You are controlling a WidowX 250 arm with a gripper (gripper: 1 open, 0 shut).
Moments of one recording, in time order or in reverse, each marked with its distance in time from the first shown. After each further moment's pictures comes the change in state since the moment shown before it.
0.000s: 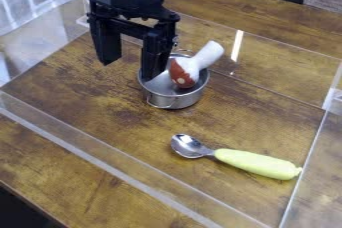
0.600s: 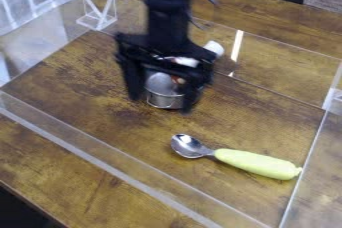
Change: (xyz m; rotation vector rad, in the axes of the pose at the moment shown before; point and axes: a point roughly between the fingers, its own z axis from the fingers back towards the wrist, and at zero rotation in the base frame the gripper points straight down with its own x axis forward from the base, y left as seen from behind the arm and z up) arm 0.001 -0.064 -0.033 0.010 -0.011 0.209
